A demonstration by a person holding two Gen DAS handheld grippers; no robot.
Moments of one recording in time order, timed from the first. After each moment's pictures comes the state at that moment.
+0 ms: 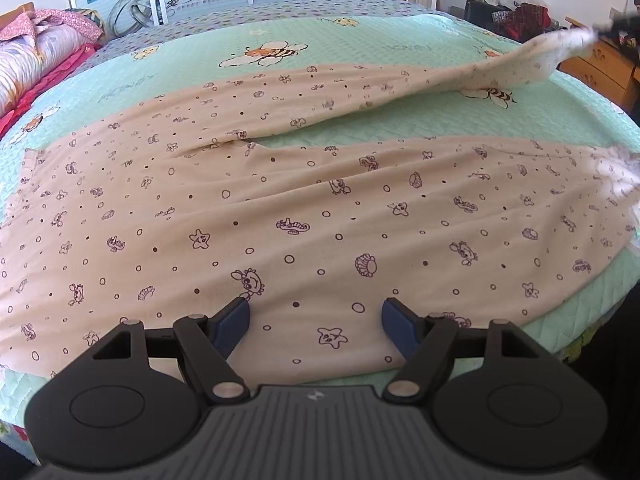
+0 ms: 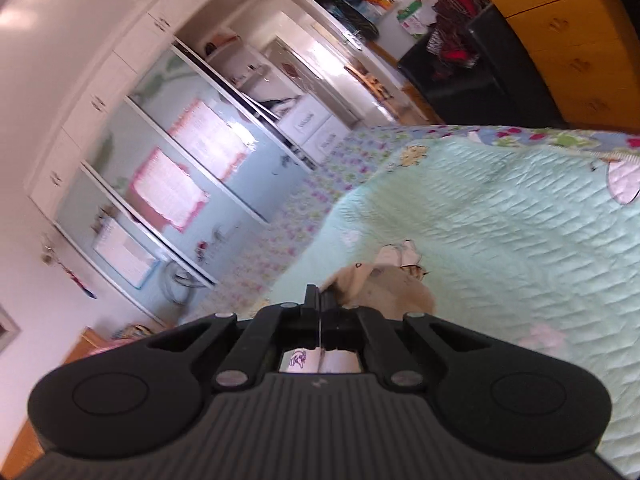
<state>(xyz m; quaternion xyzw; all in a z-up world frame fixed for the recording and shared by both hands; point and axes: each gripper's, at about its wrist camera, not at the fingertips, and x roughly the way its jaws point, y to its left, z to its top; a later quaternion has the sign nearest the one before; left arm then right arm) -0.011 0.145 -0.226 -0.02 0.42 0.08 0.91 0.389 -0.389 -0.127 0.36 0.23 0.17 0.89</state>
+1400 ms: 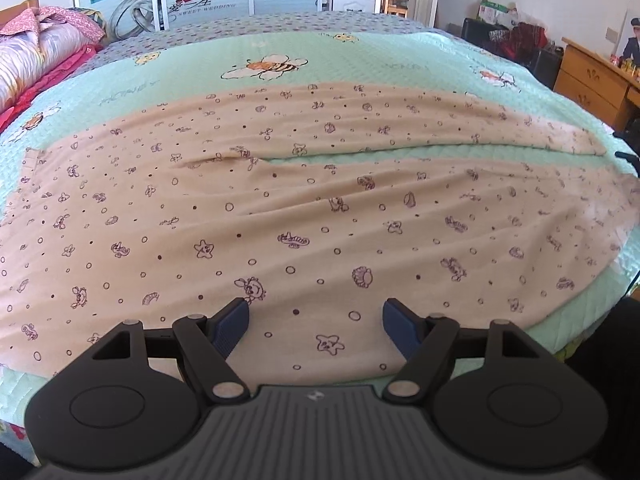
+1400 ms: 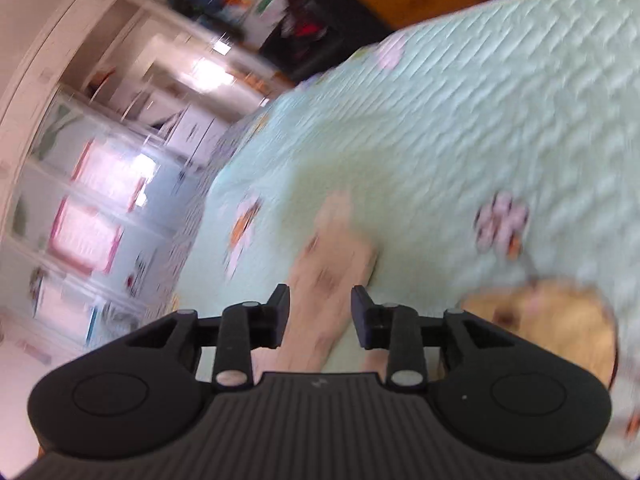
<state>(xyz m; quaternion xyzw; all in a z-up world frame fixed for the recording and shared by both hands) -0.018 0.149 -0.215 -0.04 0.40 0.06 0.91 0.275 -0.427 -0.241 0.45 0.29 0.03 0.84</state>
